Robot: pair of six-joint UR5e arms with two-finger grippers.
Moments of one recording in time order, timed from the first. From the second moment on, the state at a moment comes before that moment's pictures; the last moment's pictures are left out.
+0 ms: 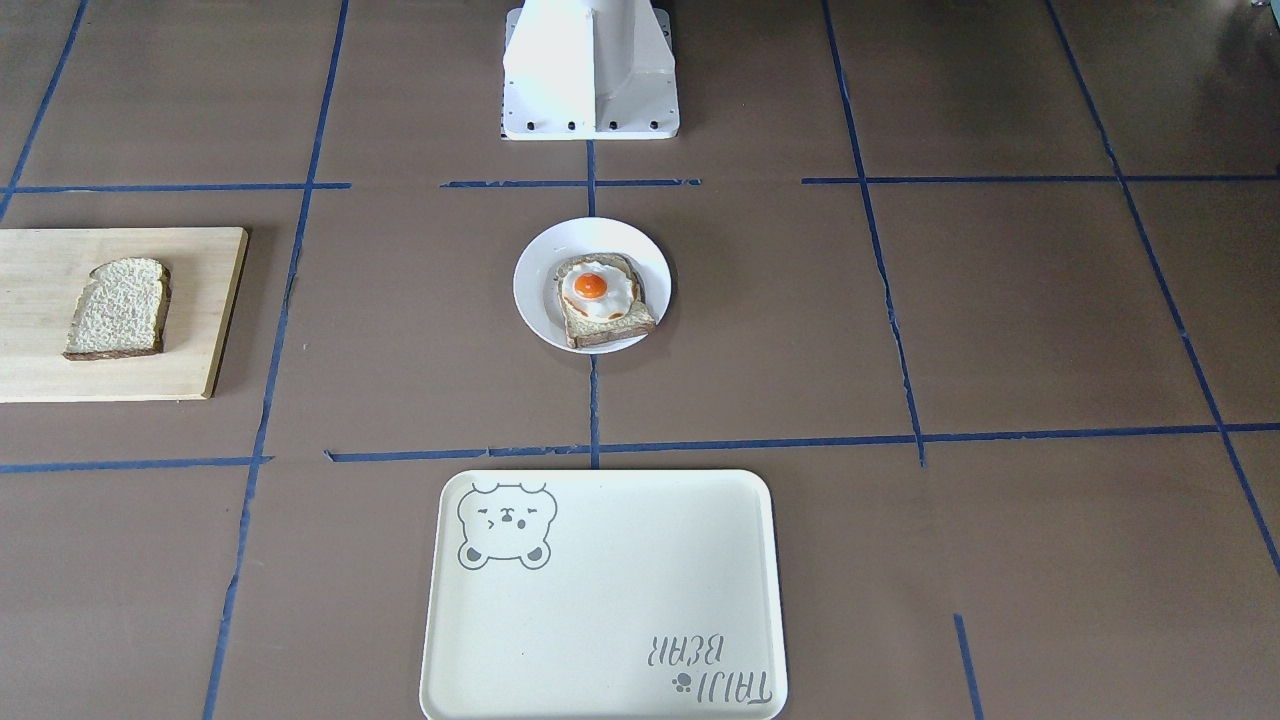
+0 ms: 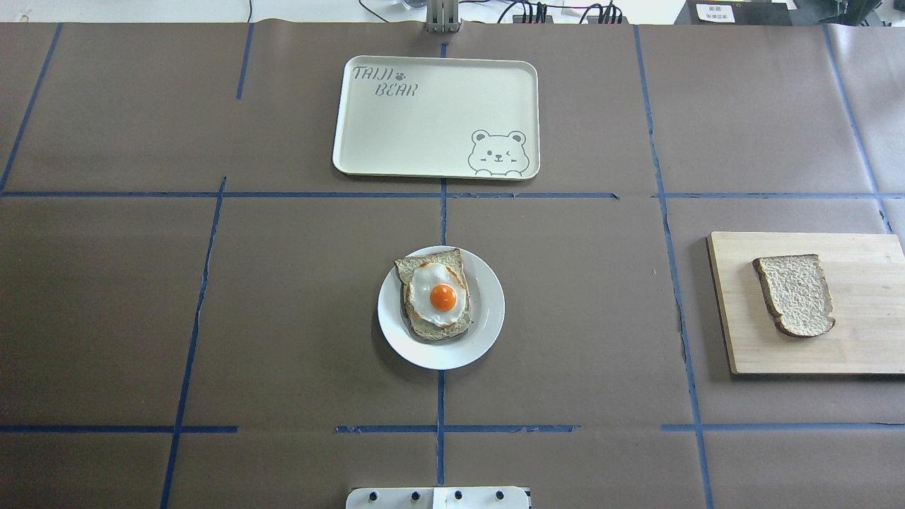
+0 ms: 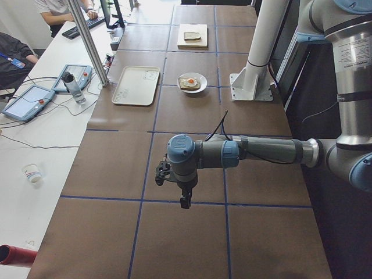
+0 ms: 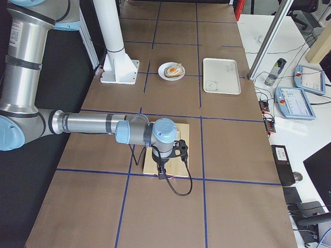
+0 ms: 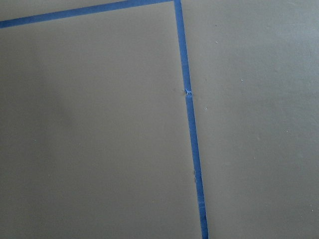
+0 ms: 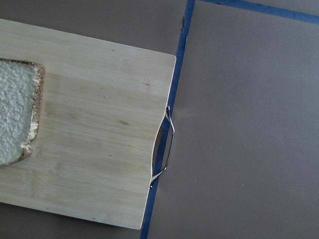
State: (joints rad) left arm -1.54 -1.35 -1.83 -1.46 -2.32 0.16; right arm 1.53 -1.83 1.84 -1.64 2.33 -0.19
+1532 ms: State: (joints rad) left arm -1.51 -1.35 -1.84 -1.46 -2.32 0.15; right arm 1.20 -1.83 1.63 -0.76 2.41 0.76
